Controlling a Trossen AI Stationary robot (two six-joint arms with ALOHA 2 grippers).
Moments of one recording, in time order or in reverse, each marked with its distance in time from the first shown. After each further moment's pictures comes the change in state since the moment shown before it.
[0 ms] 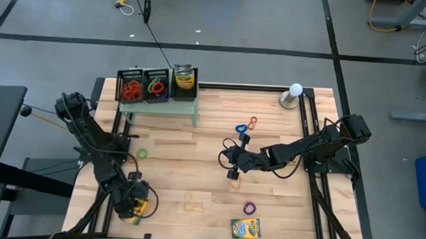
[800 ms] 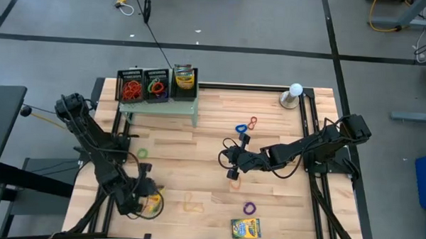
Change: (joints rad) left arm 0.049 0.005 0.124 -0.141 -0.374 0.304; right arm 0.000 0.000 0.001 -0.001 0.000 0.016
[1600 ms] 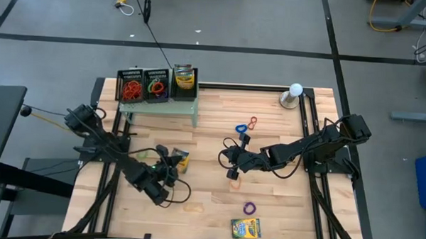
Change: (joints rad) left arm 0.287 0.240 0.006 0.172 -0.656 0.434; right arm 0.000 0.000 0.000 0.000 0.000 0.019
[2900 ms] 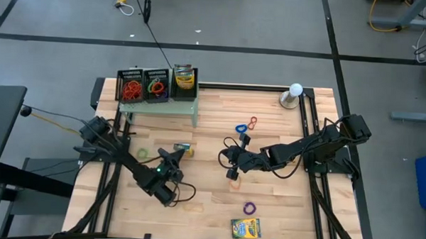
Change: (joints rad) left arm 0.048 0.220 0.051 0.004 -0.348 0.071; right arm 0.000 0.000 0.000 0.000 -0.008 0.033
